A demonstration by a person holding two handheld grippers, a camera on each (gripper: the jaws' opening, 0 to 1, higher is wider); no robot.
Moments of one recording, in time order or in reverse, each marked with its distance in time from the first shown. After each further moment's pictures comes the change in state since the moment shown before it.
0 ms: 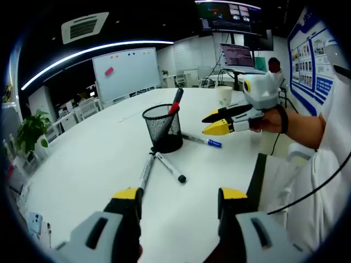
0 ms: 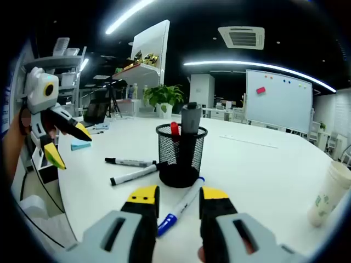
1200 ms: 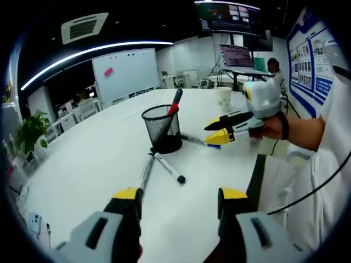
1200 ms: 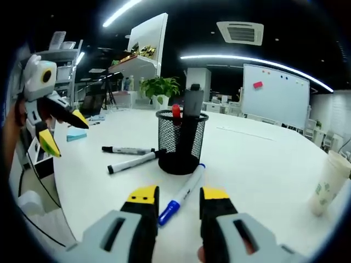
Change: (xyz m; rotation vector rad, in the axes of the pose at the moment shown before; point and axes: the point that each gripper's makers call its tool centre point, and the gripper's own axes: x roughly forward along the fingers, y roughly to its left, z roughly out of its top) left arm 0.000 -0.001 0.000 -0.001 -0.006 -0.006; right arm -0.002 0.004 -0.023 -0.008 0.059 -0.051
